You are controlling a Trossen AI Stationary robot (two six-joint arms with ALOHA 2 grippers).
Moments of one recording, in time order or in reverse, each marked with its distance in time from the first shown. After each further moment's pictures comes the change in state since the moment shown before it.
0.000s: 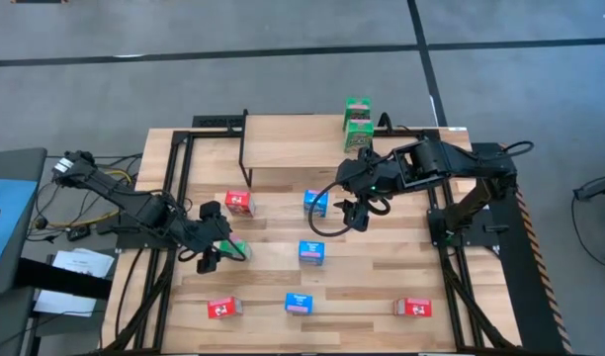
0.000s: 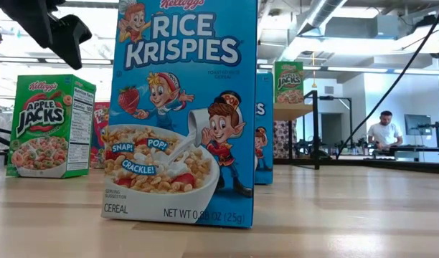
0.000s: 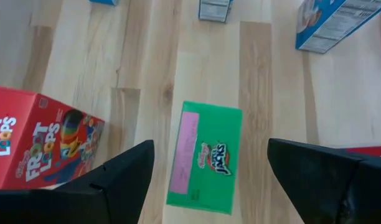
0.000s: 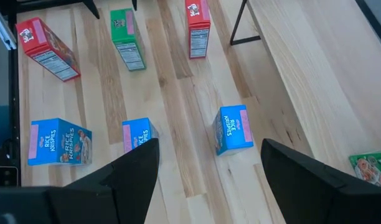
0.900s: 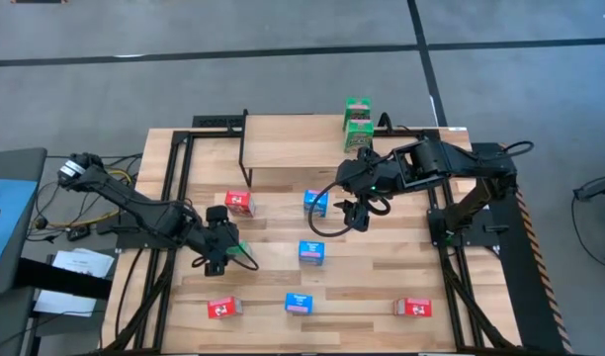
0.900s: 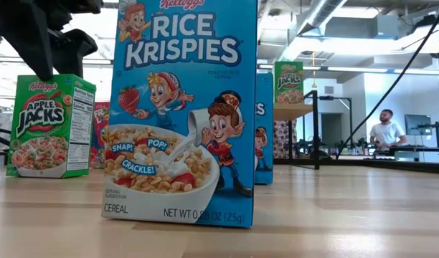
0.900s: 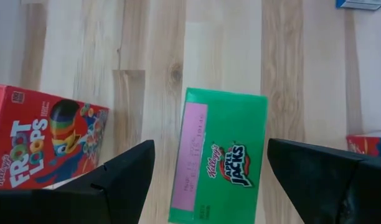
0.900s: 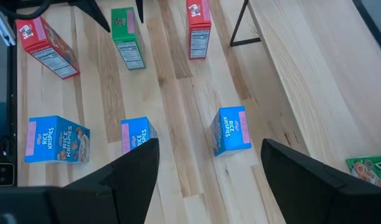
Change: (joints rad) left arm 0.009 0.149 -0.001 -0.001 -0.011 0.034; right arm 0.000 0.000 0.000 0.001 0.002 -0.024
